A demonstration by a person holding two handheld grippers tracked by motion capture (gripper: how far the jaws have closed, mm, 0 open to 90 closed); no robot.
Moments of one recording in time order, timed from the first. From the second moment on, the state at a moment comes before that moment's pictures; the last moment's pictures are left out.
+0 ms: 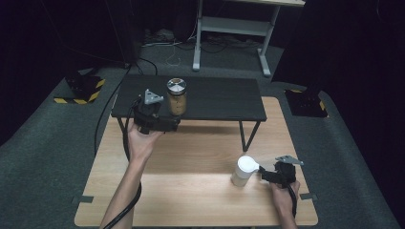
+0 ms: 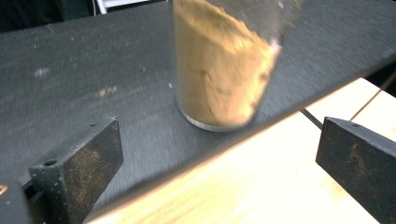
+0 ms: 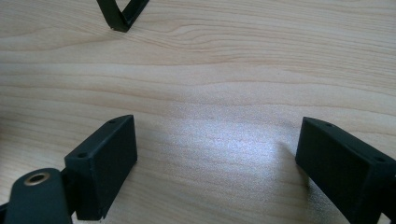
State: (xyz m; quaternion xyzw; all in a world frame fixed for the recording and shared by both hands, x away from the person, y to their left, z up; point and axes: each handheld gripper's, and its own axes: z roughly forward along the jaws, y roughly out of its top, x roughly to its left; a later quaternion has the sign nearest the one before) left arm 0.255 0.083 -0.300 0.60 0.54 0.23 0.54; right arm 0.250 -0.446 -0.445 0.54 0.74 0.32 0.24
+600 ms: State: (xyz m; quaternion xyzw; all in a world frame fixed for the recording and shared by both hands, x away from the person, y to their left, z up) left arm 0.215 0.083 -0.356 0.62 0.55 0.21 0.52; right arm 0.250 -0.446 -0.445 0.54 0.74 0.32 0.24
